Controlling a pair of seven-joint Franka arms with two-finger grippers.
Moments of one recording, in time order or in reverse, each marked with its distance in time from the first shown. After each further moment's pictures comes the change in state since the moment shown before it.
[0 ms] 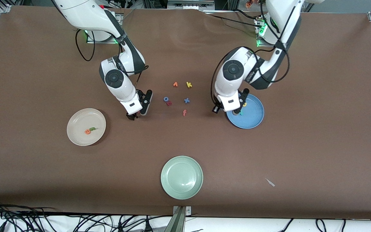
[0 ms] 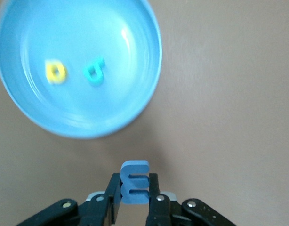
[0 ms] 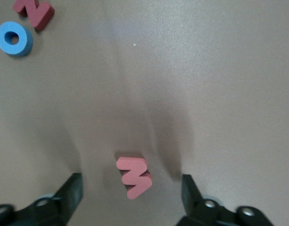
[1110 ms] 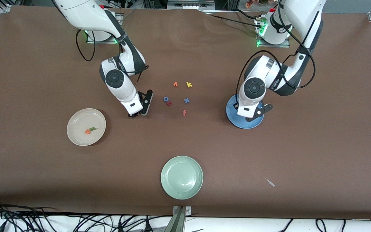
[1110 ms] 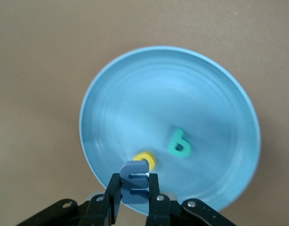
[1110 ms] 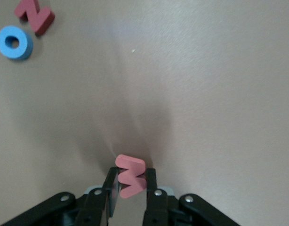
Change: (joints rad) left arm 0.149 -0.016 -0.001 -0.073 0.089 -0.201 0.621; right arm 0.001 0.003 0.000 0.018 0.000 0.001 -0.011
